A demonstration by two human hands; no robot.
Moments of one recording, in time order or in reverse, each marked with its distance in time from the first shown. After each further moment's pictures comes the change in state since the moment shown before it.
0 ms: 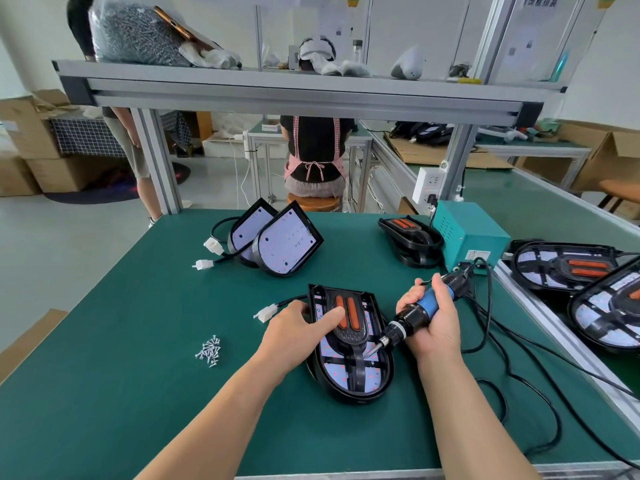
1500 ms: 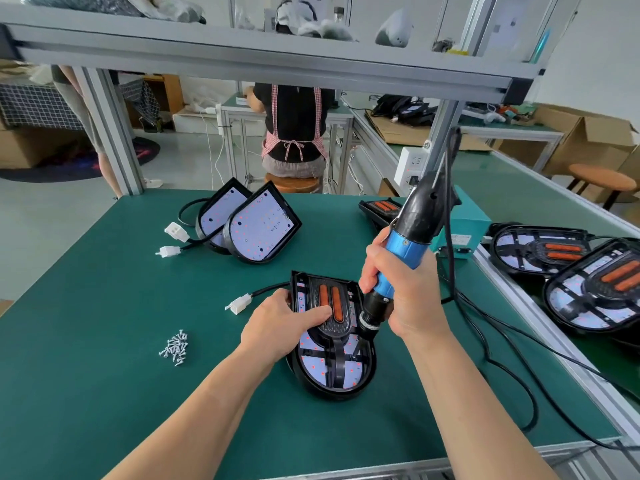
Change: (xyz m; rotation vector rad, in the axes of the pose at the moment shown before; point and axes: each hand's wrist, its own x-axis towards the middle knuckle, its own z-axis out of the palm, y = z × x) left_hand 0.010 0.004 0.014 -0.108 -0.061 -0.026; right_hand -0.052 0.013 0.064 -0.946 -0.508 -0.512
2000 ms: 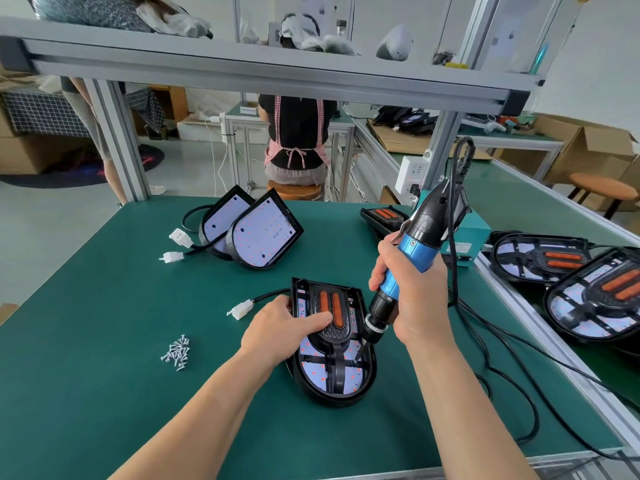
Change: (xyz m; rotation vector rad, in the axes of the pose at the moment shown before) left_hand 0.000 0.003 -0.003 0.017 -0.016 0.004; right_hand 0.002 -0.001 -0.004 -0.009 0.195 0.014
